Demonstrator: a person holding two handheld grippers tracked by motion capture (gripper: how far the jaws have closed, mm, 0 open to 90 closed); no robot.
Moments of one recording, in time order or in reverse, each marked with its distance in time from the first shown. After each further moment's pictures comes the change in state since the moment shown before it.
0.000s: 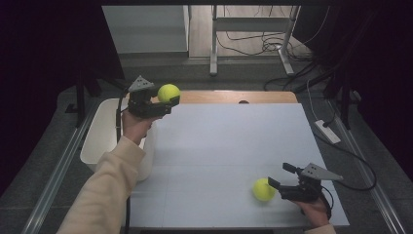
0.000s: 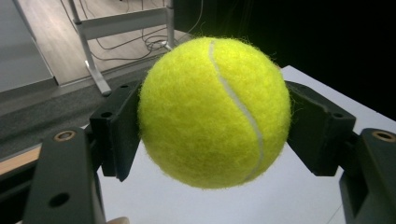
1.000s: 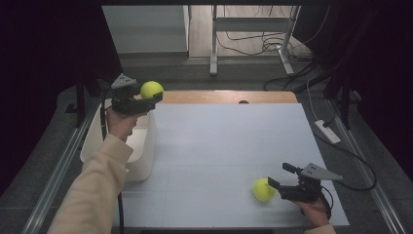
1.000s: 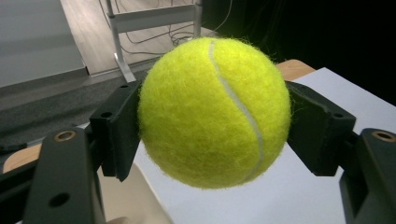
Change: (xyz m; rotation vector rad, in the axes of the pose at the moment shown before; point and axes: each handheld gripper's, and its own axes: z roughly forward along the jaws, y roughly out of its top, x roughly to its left) left arm 0.036 -0.006 -0.019 0.008 0.095 -0.045; right arm 0.000 0.000 0.000 0.001 0.000 0.000
